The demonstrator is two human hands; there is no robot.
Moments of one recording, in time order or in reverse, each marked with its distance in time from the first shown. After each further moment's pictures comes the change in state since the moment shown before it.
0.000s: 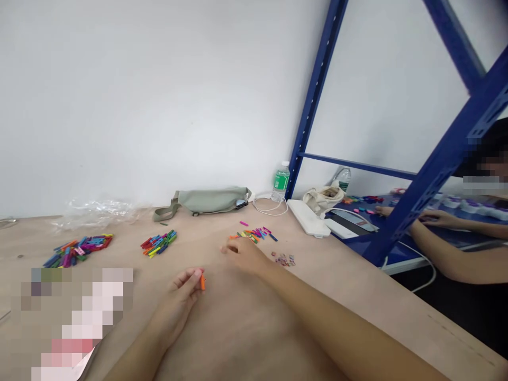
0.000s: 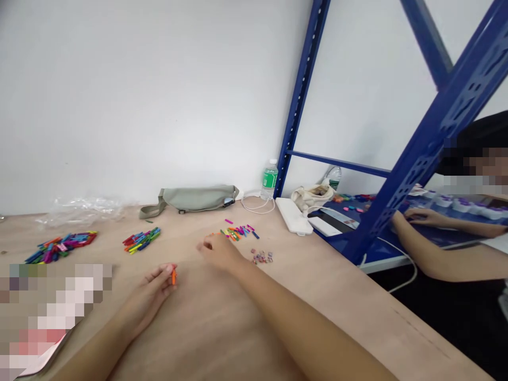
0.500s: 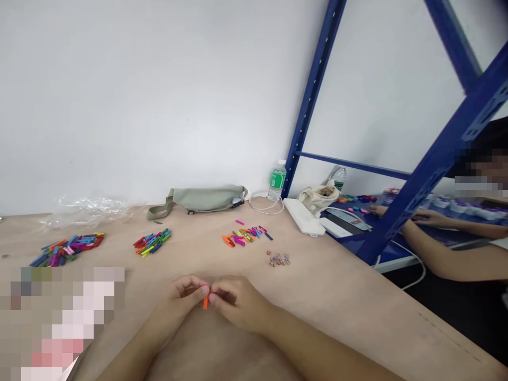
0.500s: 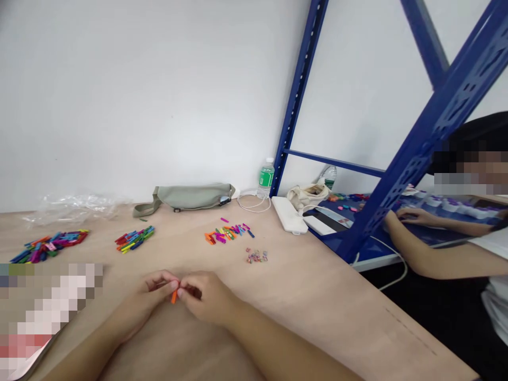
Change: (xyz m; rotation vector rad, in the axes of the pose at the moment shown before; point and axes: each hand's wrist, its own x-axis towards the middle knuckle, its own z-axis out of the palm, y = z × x) left_hand -0.015 0.009 0.012 0.484 -0.232 0.059; right_hand -0.061 -0.023 0.023 0.372 -0.139 -0.215
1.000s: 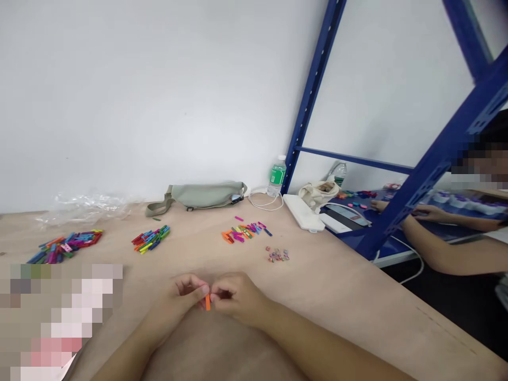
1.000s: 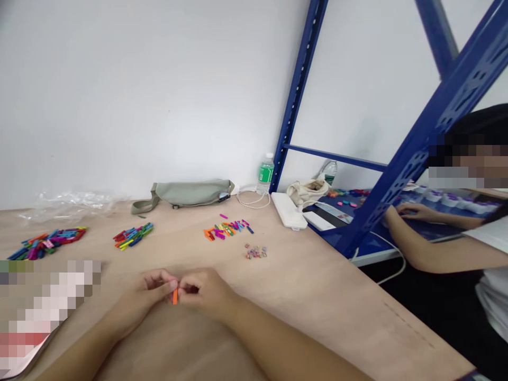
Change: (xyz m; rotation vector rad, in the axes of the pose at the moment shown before) left_hand -0.001 -0.001 0.000 -0.011 -0.027 -0.055; right_hand 0.000 0.013 0.005 0.030 0.010 -0.011
